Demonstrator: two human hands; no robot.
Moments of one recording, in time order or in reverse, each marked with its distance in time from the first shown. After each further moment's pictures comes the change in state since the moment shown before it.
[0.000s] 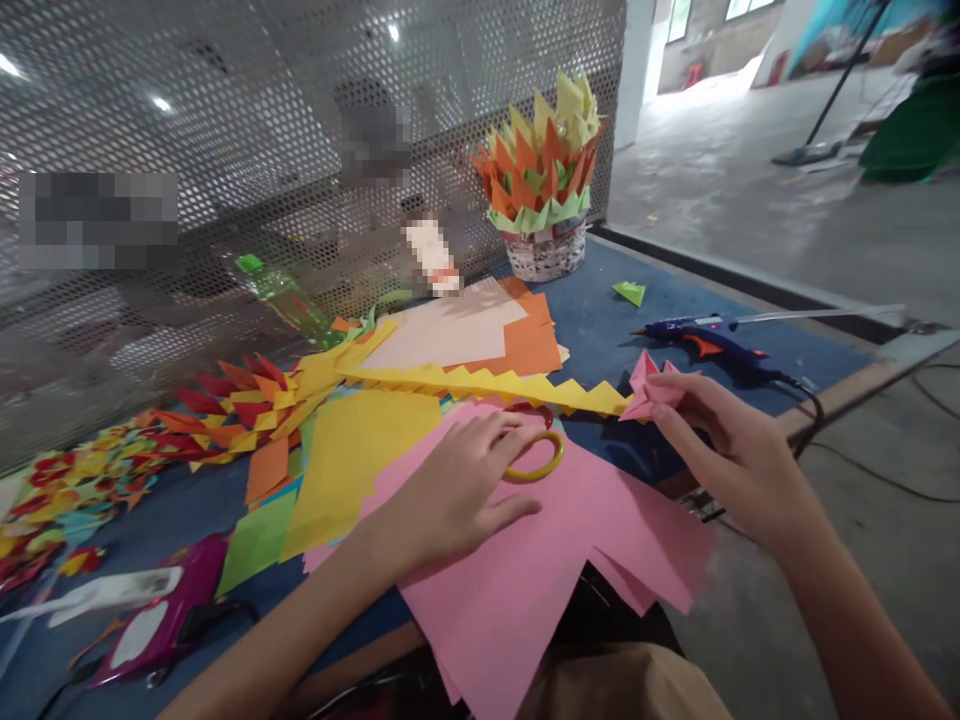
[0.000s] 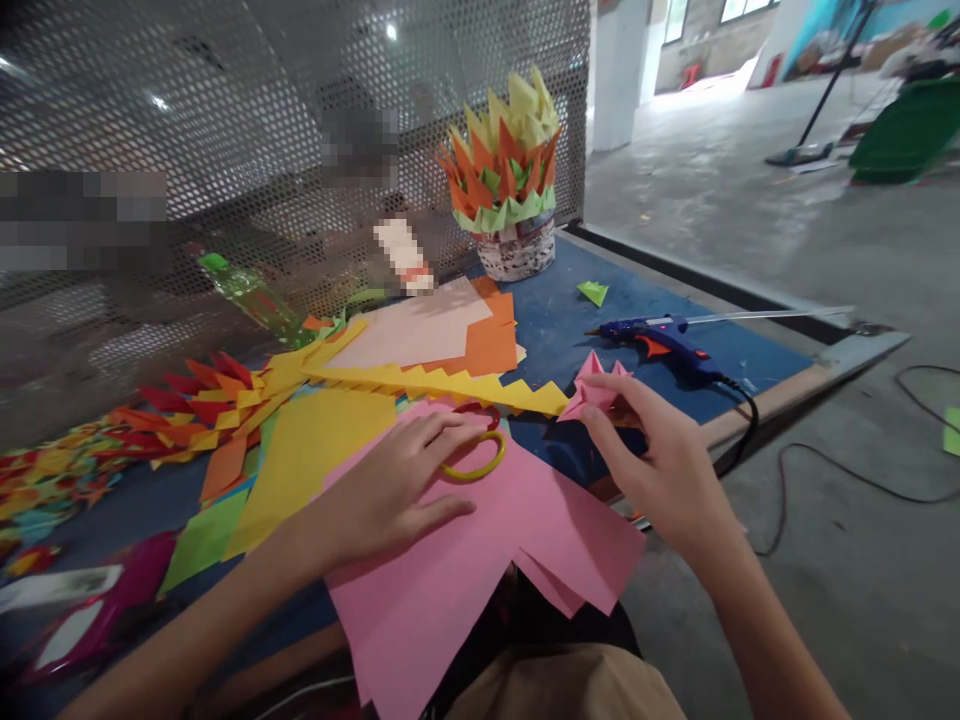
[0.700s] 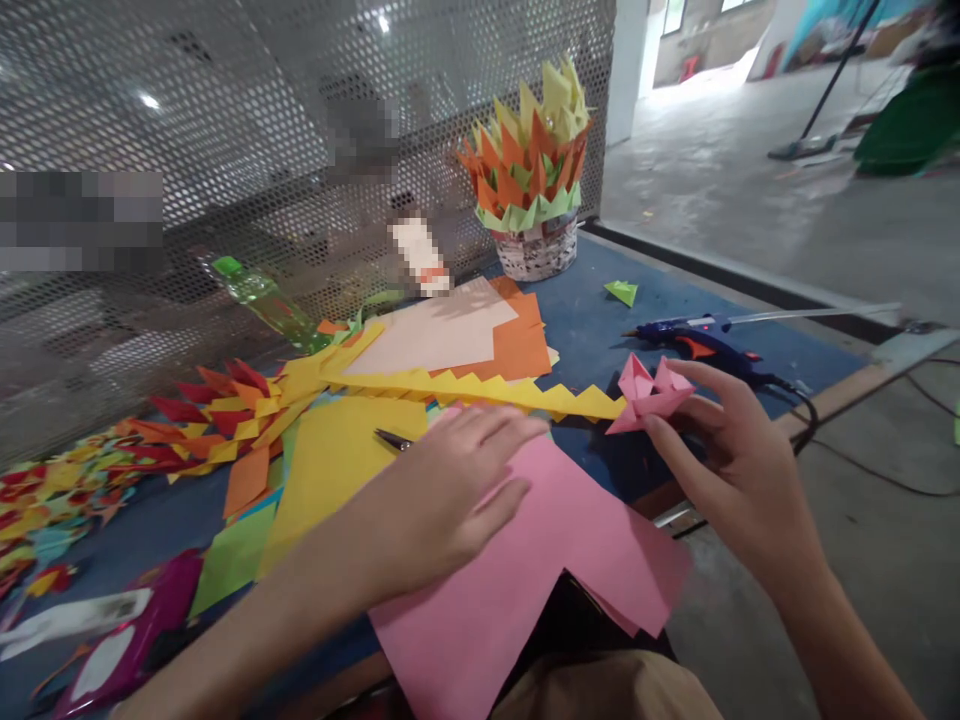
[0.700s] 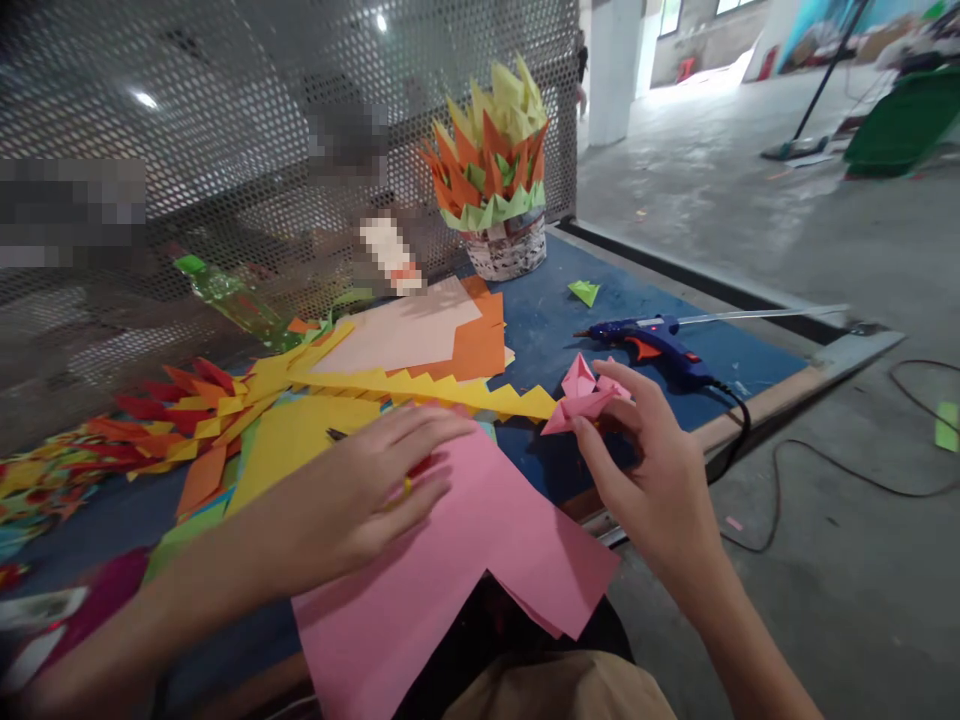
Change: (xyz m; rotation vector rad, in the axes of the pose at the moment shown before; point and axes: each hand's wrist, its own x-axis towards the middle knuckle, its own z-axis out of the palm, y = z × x) left_hand 0.010 0.025 -0.039 -0.102 0.008 -0.011; right_hand -0.011 -0.012 0.004 0.018 0.101 0.061
